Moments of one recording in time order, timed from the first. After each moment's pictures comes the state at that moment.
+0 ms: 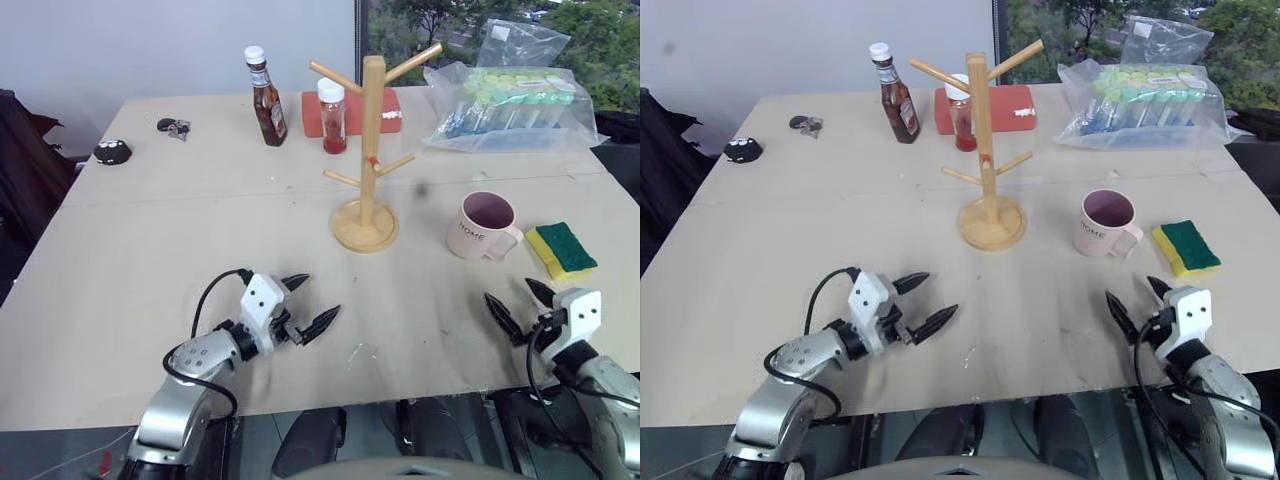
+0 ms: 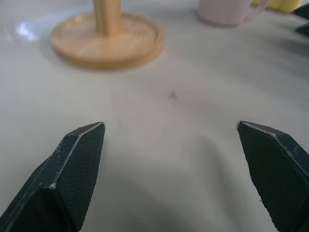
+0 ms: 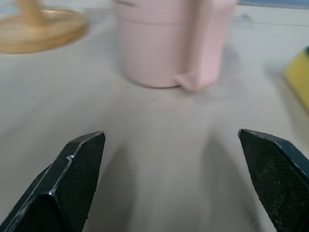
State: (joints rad) left arm 0.11 0.47 -0.04 -0.38 -0.34 0.25 -0.71; right arm 0.23 -0.39 -0.25 -0.18 0.34 0.08 0.49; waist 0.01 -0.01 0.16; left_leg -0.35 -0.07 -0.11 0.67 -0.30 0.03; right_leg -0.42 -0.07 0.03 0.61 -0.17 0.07
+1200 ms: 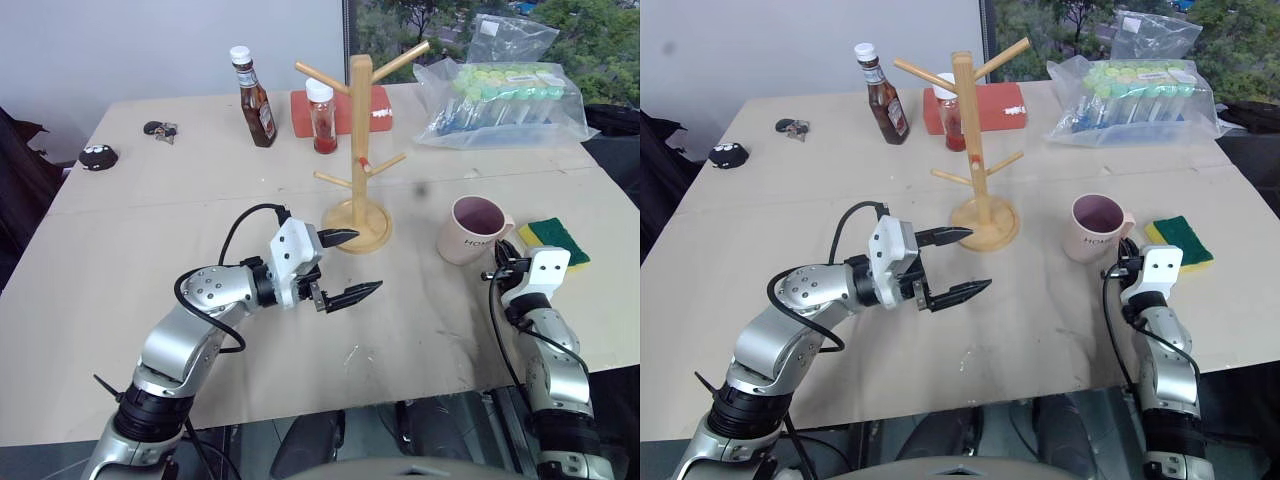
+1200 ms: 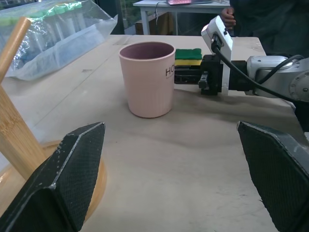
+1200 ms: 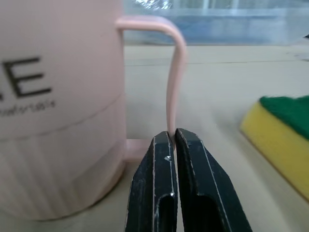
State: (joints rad) left arm -0.23 0.57 -0.11 -0.48 -0.45 0.41 -0.83; right arm -0.10 -0.21 -0.21 0.10 0.21 -0.05 0.26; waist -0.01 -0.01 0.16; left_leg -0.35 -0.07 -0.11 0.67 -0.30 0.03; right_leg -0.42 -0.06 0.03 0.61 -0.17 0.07
